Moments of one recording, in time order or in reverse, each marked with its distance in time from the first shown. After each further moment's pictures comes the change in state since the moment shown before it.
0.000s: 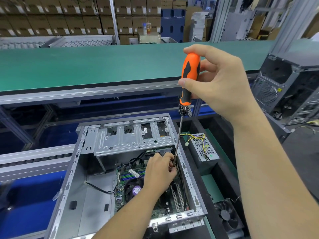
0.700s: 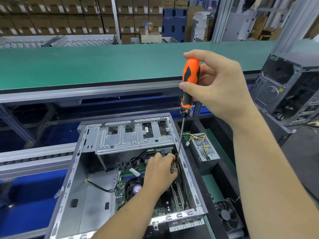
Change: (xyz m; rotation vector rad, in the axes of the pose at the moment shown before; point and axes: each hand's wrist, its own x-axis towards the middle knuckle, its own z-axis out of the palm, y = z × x) left_hand -0.002 -0.003 0.002 0.143 0.029 0.094; right_hand -0.005 0.004 0.003 -0.016 -0.005 0.007
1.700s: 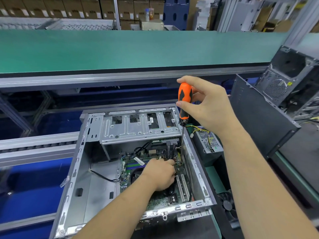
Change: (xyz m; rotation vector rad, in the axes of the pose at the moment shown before) left_hand -0.007 -0.025 -0.016 0.388 -0.580 0.316; right_hand -0.030 0.039 0.053 -0.087 -0.078 0.107
